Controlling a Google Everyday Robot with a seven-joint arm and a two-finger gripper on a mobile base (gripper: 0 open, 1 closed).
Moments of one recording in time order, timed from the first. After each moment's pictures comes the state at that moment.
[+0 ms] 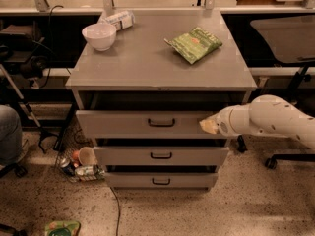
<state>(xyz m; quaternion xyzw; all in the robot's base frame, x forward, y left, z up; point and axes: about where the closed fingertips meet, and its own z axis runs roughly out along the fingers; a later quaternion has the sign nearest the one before) 0.622 -0.181 0.673 -0.31 0.87 0.12 0.37</state>
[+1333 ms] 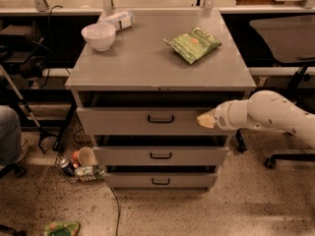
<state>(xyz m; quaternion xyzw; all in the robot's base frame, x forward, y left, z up) 0.648 -0.176 0.680 -0.30 0.86 0.13 0.39</state>
